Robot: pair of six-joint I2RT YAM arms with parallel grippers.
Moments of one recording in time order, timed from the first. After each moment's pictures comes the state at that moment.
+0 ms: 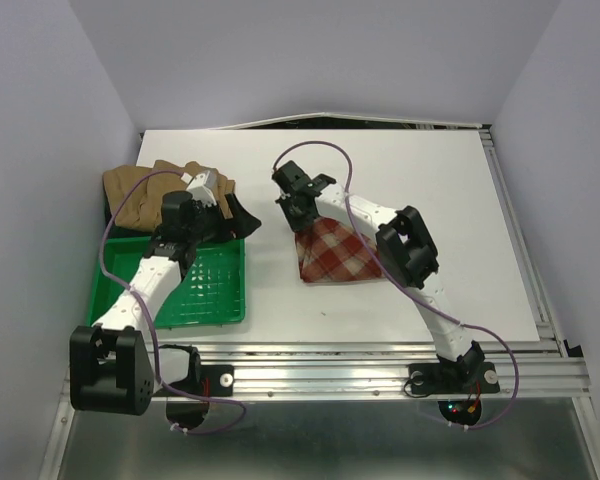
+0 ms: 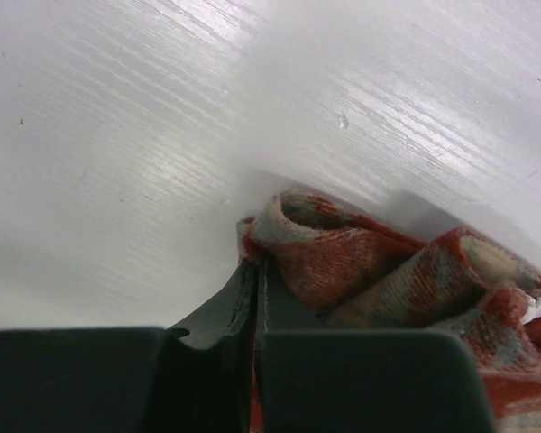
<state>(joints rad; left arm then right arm) -0.11 1.18 0.72 -0.05 0.47 -0.43 0.74 2.39 2.06 -0.73 0.10 0.21</state>
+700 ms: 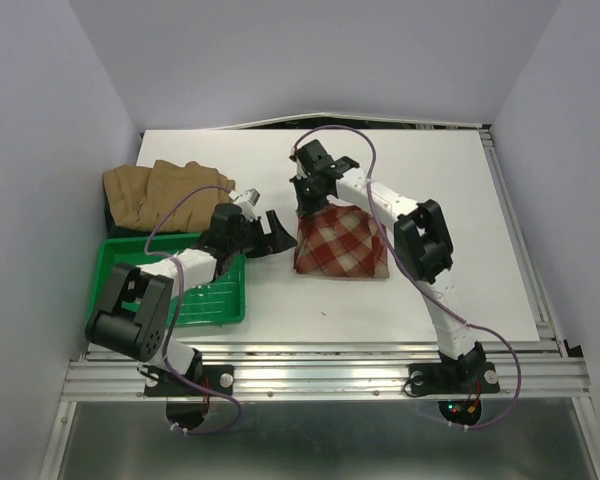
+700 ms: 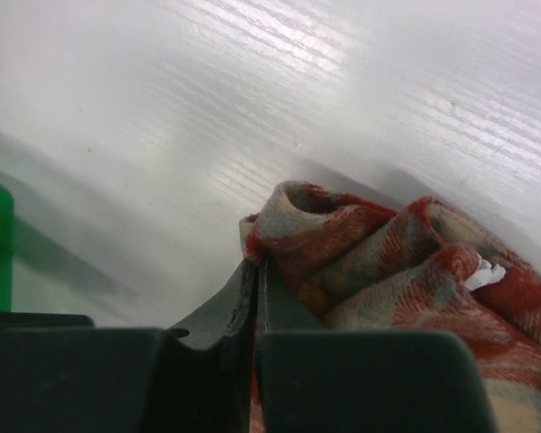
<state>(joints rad) -0.36 1.46 0.63 0.27 0.41 -0.60 0.63 2.34 2.07 -0.74 -0.12 0.28</state>
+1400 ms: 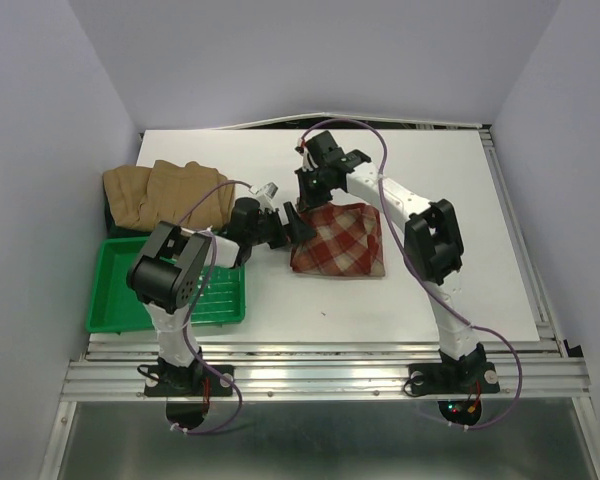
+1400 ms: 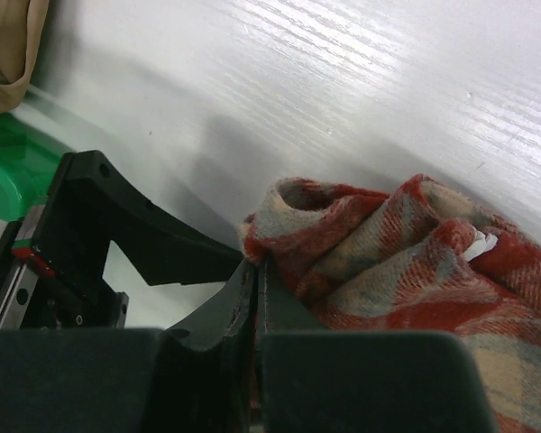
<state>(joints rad) -0.41 1.82 0.76 0.58 0.50 -0.73 0.59 2.26 2.04 -0.73 -0.24 0.31</state>
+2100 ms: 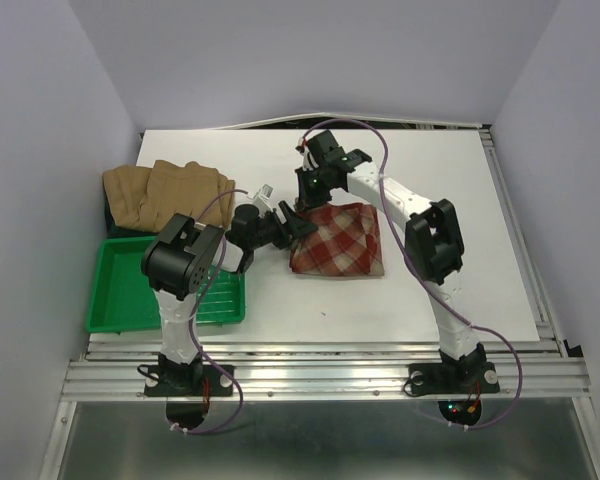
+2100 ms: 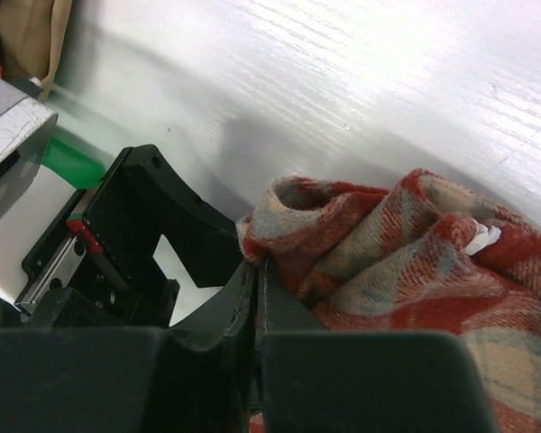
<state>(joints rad) -0.41 1.97 0.72 0.94 0.51 -0.99 0.58 2.26 2.04 -0.73 -0.28 0.34</state>
